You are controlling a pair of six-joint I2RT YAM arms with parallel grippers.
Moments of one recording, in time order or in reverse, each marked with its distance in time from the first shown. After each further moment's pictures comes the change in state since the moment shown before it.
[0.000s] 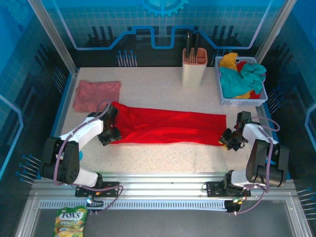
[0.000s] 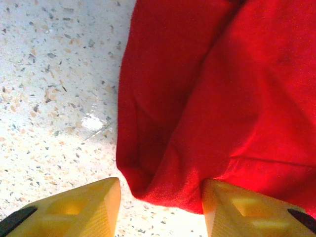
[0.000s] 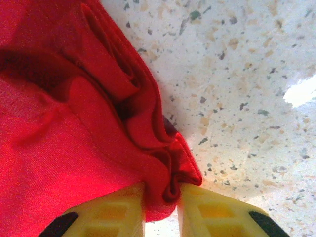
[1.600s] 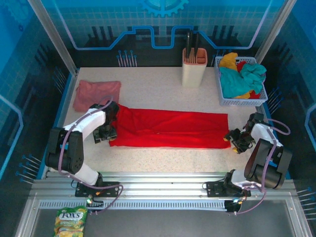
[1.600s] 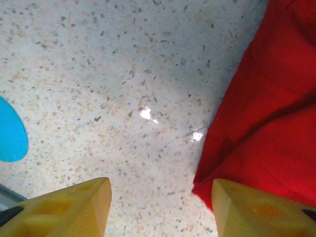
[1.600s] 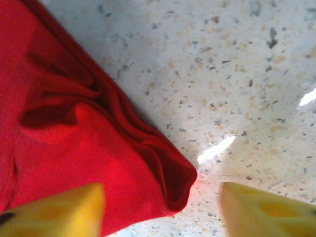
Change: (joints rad) left arm 0.015 0.107 0.174 -0.249 -0.185 0.059; right arm -0.175 -0.020 0.047 -0.093 -0.030 -0.127
